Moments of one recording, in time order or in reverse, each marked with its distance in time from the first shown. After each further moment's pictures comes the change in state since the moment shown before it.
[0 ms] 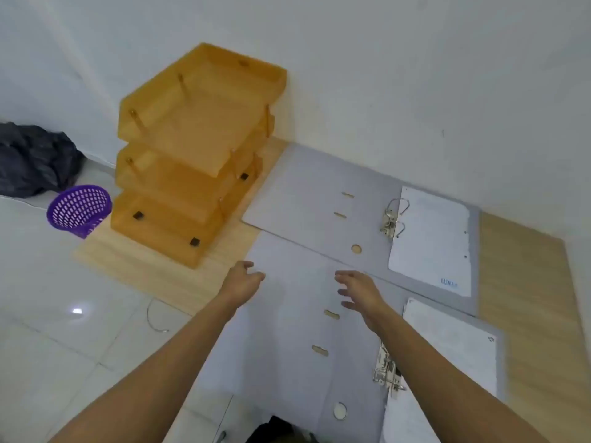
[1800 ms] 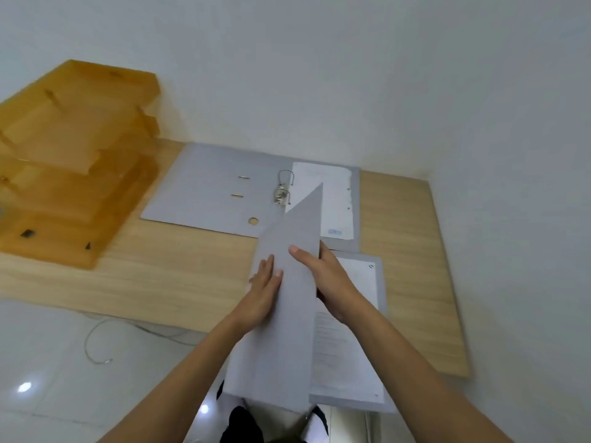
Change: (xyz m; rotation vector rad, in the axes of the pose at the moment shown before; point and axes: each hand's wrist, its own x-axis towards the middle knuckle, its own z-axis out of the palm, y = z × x) left_hand -0.188 0.035 0.218 0.117 -0.358 0.399; right_hand -0.164 0.046 -0.152 0.273 -0.052 -0.301
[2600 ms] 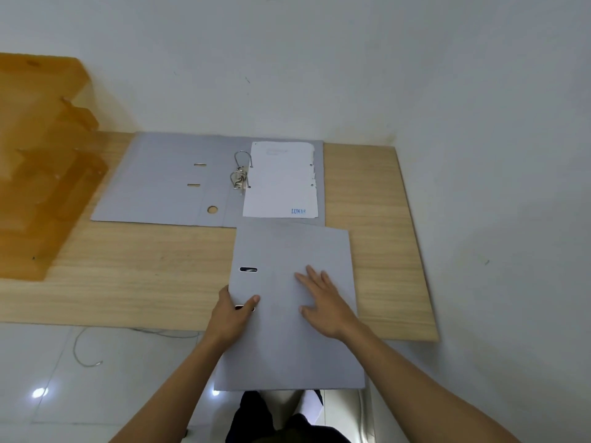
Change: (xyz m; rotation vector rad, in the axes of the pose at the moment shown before) left_hand 0.021 -0.072 0.055 0.088 0.221 -0.224; right_hand 0.013 0.145 -0.116 -0.903 -0.074 -0.001
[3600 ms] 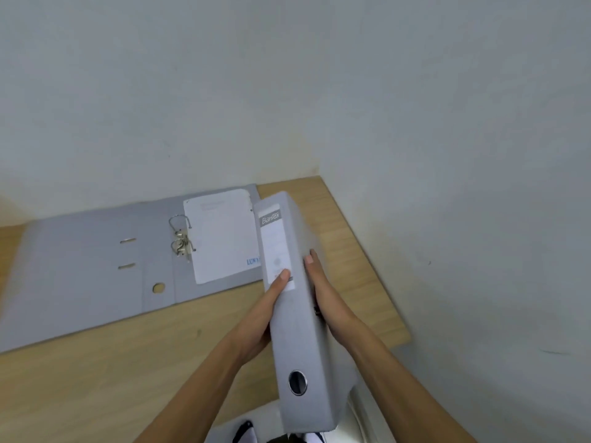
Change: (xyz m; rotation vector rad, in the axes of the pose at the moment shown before) left_hand 0.003 0.163 0.015 -0.405 -0.897 0.108; right_hand -0.020 -0.098 -0.094 1.006 0.445 0.176
